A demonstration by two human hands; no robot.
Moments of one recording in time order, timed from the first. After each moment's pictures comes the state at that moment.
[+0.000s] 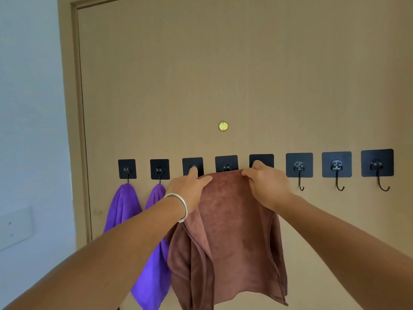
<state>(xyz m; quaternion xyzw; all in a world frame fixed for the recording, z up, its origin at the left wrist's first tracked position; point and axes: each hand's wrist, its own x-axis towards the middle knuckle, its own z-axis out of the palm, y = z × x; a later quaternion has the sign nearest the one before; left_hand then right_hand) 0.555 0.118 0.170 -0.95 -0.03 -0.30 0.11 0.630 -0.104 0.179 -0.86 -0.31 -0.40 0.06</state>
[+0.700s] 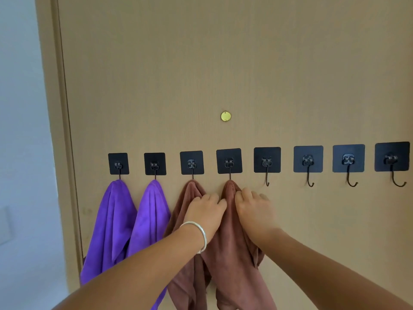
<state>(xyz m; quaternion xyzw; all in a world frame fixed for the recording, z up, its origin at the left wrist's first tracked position) 0.585 0.088 0.105 -0.94 0.03 -0.29 0.16 0.622 -0.055 0.105 -0.84 -0.27 -0.47 -0.06</state>
